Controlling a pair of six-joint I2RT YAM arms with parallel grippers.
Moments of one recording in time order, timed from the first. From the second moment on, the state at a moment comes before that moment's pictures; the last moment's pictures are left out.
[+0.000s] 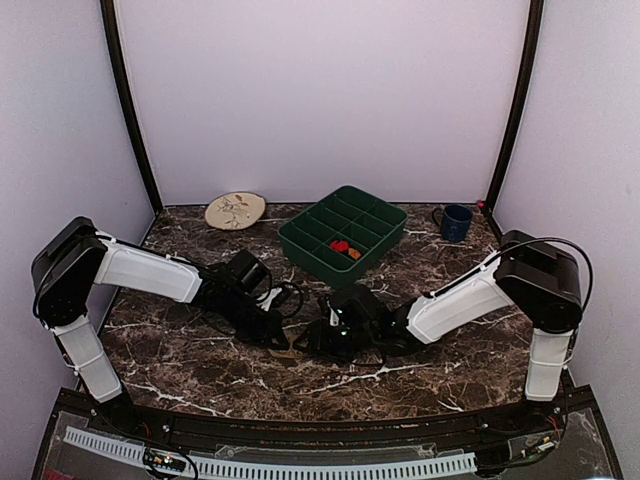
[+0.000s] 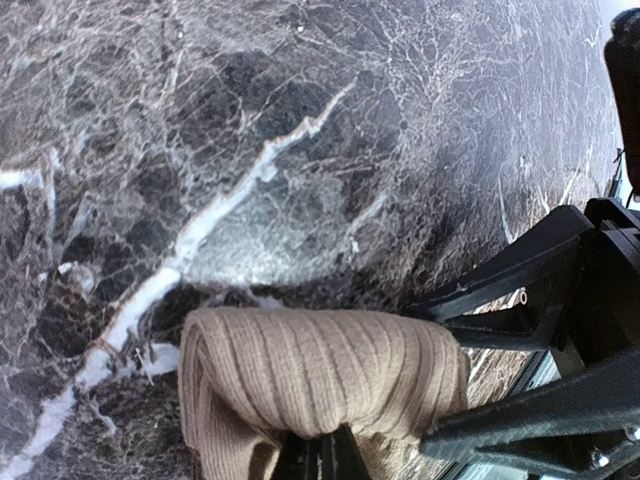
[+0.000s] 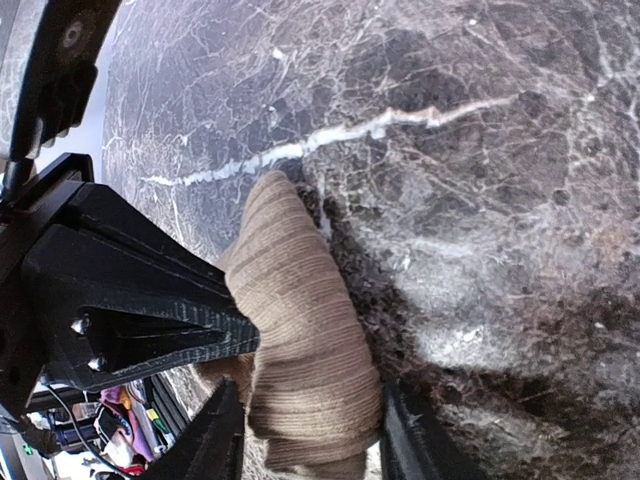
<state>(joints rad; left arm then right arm) -0.76 1.74 0.91 -0.30 0.45 -0.53 1.11 1.93 0.94 0.31 -0.16 1.12</state>
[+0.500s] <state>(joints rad) -0.76 1.75 0.91 -0.30 0.46 -0.53 1.10 1.96 0.94 0.33 -0.18 1.11</state>
